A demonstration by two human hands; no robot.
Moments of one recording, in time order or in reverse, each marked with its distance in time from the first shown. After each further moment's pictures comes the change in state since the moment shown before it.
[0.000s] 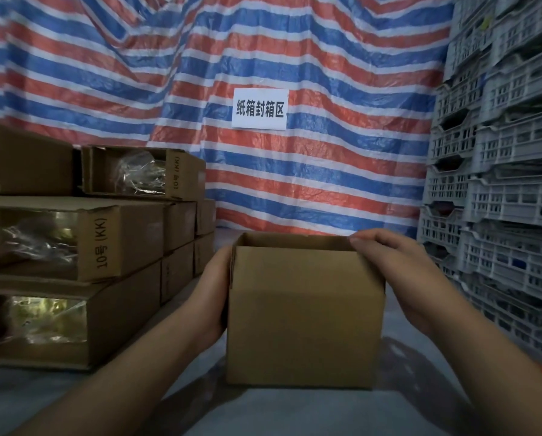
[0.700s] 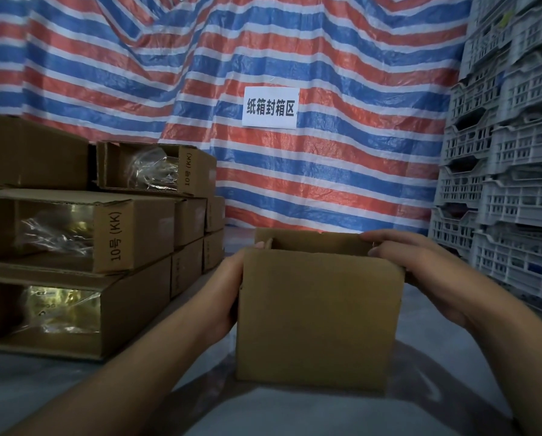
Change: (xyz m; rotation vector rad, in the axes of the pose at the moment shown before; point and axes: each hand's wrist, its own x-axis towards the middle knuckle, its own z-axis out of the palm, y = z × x) left_hand 0.000 -0.001 -0.010 0.098 -0.160 -0.033; right_hand 0.004 -0.009 -0.022 -0.096 -0.296 -0.041
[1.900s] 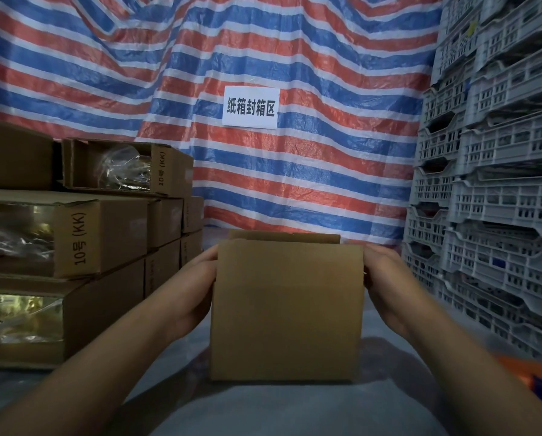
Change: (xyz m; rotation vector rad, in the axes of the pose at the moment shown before) left_hand 0.005 0.005 -0.007 0.135 0.005 0.025; right_hand 0.013 0.034 0.020 0.281 0.268 0.089
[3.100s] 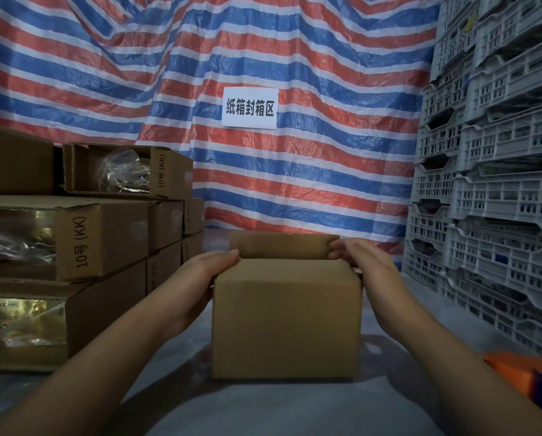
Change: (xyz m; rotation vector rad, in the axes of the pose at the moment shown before) left_hand 0.000 0.003 -0.004 0.120 0.013 -0.045; right_hand 0.002 0.015 0.003 -0.061 0.032 -0.145
